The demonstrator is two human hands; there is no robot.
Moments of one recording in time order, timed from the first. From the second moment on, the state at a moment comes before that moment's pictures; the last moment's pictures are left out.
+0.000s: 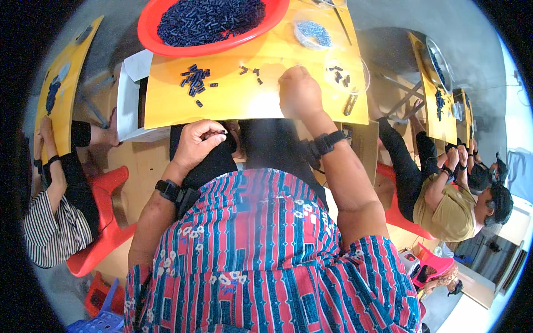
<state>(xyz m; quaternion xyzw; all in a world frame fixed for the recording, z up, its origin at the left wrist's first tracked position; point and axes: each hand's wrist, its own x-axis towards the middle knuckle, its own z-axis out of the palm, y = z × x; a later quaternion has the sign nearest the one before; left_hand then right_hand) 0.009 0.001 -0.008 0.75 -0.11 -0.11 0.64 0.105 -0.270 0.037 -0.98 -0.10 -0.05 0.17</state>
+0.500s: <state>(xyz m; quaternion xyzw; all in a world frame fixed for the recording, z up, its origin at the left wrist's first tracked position) 0.014 0.000 -0.016 0.68 -0.08 -0.09 0.72 0.050 -0.195 0.043 -0.68 -0.02 0.31 0.66</state>
